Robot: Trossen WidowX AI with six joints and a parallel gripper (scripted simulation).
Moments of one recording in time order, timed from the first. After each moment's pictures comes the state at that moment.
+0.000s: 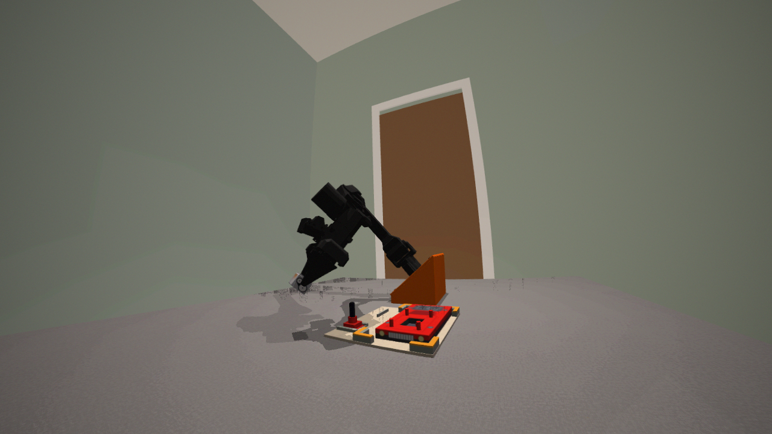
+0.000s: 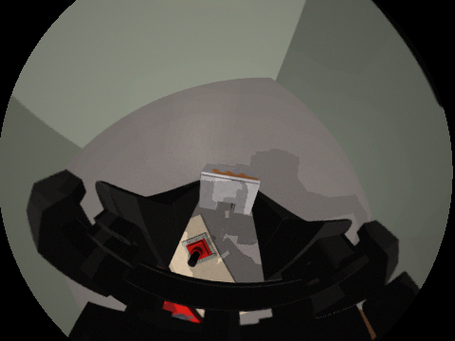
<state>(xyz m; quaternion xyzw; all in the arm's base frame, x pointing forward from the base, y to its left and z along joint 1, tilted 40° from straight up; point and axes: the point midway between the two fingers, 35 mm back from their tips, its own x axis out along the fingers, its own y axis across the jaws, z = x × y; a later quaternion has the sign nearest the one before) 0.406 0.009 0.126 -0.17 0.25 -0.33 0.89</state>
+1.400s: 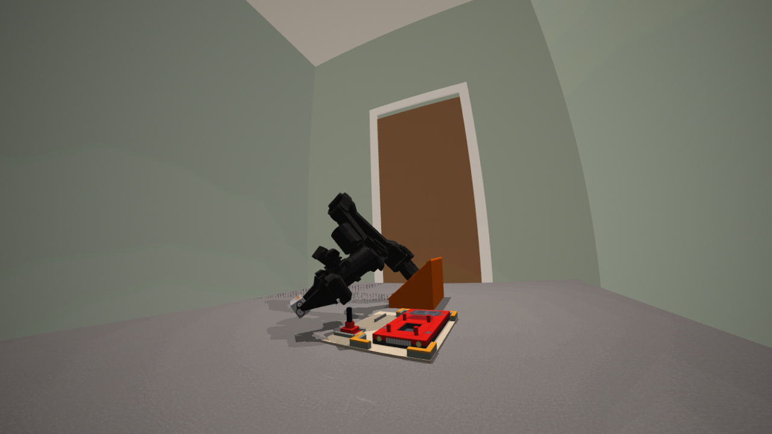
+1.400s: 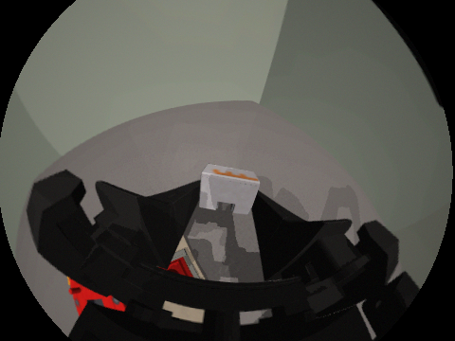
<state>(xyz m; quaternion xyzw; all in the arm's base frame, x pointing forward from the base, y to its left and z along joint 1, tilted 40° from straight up) 0.391 -0.031 0.088 -0.22 0.10 -0.33 0.91</state>
